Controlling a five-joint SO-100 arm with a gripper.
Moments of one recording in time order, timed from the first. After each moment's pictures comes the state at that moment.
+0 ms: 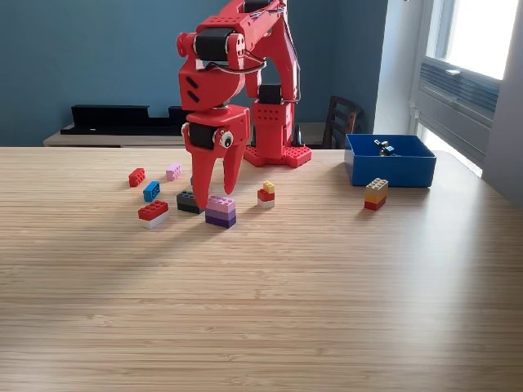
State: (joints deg) arm 18.5 80.0 88.9 73.3 18.3
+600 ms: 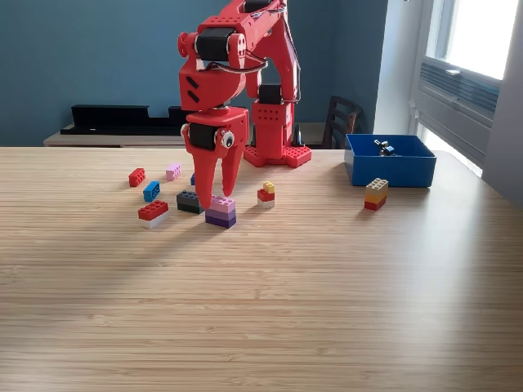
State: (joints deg) arm 18.3 80.0 88.9 71.1 16.5
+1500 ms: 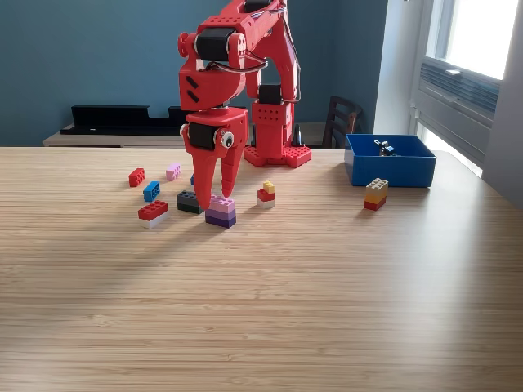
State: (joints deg) arm 18.3 80.0 88.9 70.9 16.4
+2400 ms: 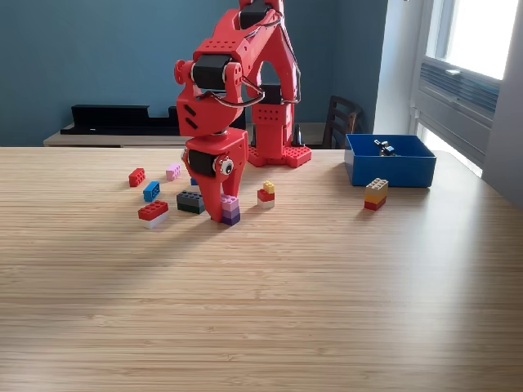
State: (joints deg) arm 18.3 70.1 85.8 70.3 18.1
